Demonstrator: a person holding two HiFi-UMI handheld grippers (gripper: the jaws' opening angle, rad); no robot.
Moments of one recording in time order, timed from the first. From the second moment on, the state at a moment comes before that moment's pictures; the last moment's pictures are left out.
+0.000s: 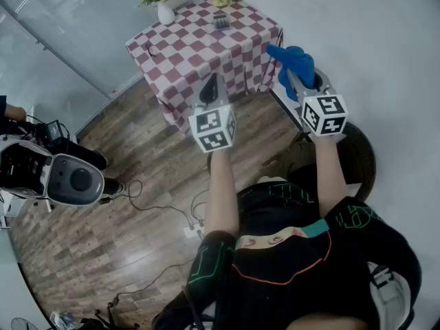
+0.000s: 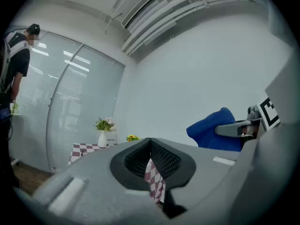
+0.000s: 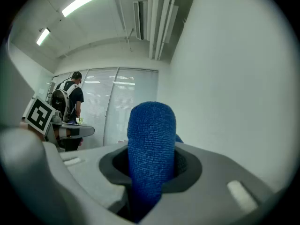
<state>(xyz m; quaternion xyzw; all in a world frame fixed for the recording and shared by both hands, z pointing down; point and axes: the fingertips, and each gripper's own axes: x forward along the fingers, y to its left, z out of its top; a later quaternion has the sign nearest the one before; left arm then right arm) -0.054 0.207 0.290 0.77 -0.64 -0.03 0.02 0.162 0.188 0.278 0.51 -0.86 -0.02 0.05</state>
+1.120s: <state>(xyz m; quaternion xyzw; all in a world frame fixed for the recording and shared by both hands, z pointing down) -0.084 0.115 0.335 0.78 -0.63 -0.04 0.07 0.139 0.102 0.313 0.53 -0.84 -0.01 0.09</state>
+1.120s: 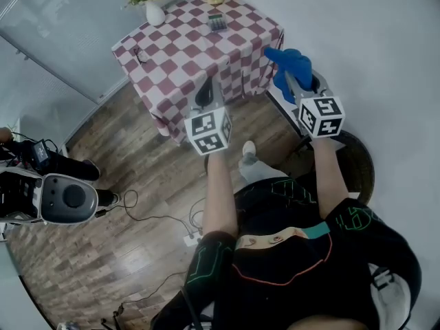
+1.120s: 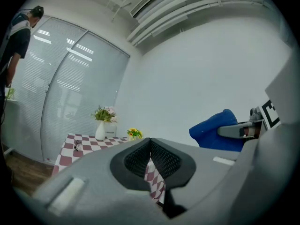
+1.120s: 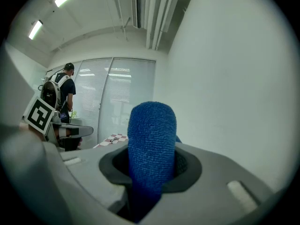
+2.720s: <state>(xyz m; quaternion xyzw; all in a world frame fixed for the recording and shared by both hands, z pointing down) -0.074 -0.187 0.432 0.76 -0.63 0.09 0.15 0.129 -0.241 0.394 0.49 -0.86 0.12 0.08</state>
